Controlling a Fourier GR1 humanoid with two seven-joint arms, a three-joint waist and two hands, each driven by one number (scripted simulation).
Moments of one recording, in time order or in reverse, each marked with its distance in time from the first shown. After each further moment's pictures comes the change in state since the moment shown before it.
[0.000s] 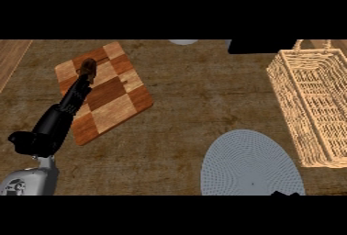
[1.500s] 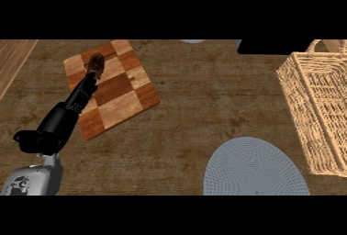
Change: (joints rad) left arm -0.020 -0.010 -0.022 -0.005 0.002 -0.020 0.005; right arm 0.219 -0.106 -0.679 -0.608 -1.096 0.133 0.301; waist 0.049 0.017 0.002
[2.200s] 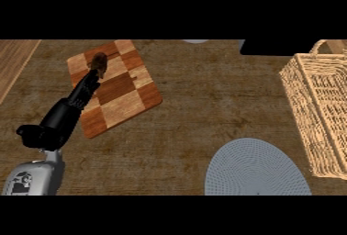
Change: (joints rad) left arm -0.032 -0.003 0.000 0.014 0.000 -0.004 0.016; right arm -0.697 -0.278 -0.043 0.335 -0.111 -0.182 0.517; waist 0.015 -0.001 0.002
